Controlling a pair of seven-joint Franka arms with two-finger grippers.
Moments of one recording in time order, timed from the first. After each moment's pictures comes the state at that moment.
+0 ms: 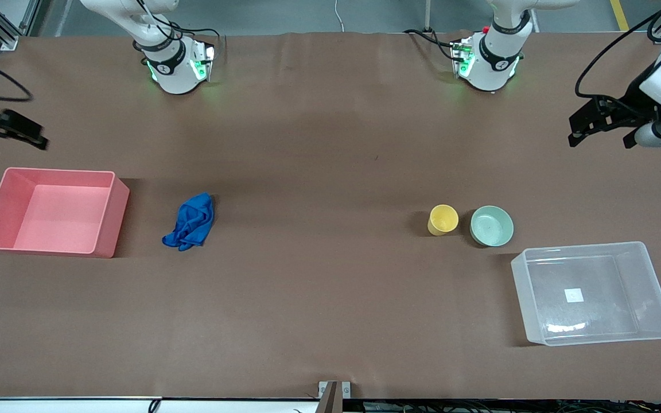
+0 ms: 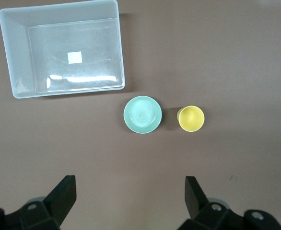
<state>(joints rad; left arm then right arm) -0.05 0.00 -0.08 -1.52 -0.01 1.54 -0.09 0.00 0.02 0.02 -1.56 -0.01 1.50 0.11</state>
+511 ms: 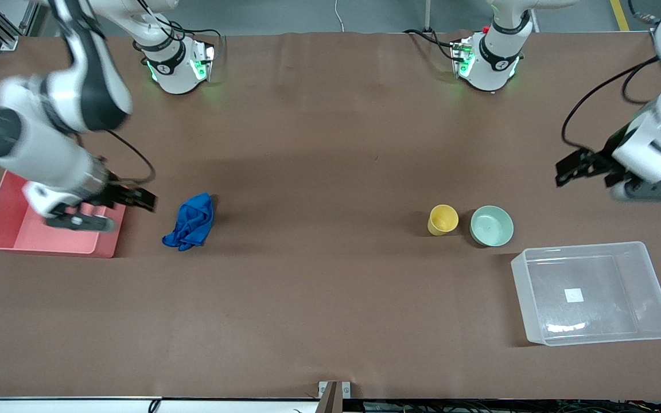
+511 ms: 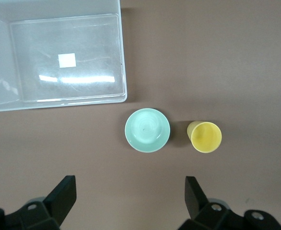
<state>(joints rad) -0.03 0.09 -0.08 -1.69 -0.01 1.81 -0.08 0.08 0.19 0.09 -2.04 -0.02 2.22 0.27</state>
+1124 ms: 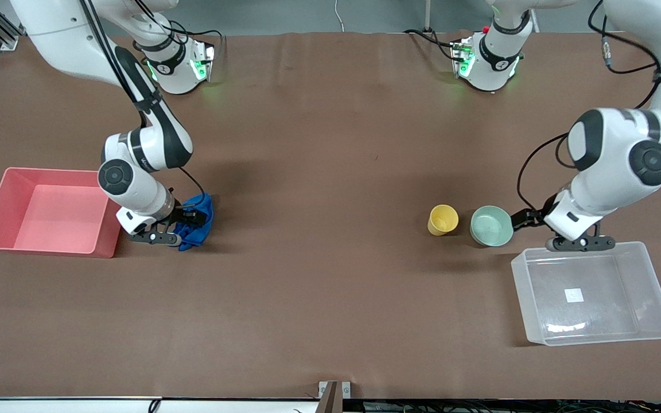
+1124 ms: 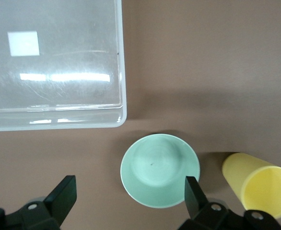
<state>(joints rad) 0.01 0.29 -0.08 -1.98 -0.01 2.28 -0.08 0.10 0.42 0.08 -2.16 -0.06 2.56 0.30</state>
